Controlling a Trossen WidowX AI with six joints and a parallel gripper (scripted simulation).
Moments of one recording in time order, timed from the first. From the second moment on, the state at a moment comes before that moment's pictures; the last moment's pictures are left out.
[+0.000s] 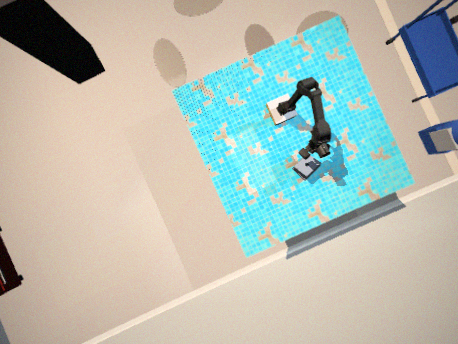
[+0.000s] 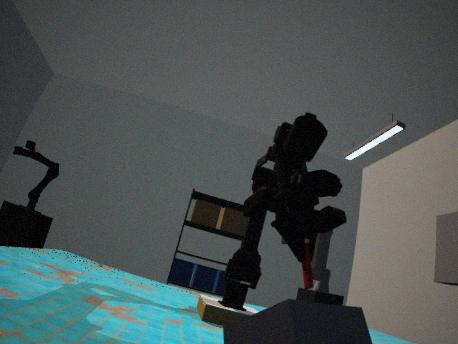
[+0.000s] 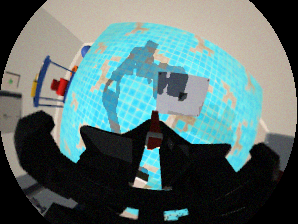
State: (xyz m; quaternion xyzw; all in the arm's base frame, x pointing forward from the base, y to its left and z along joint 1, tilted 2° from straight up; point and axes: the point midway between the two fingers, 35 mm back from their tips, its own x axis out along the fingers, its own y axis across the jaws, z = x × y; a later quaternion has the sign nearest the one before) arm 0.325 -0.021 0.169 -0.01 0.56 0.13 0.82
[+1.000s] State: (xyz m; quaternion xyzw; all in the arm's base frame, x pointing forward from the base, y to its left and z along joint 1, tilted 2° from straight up) arm 0.331 -0.063 0.188 -0.04 0.51 0.13 0.85
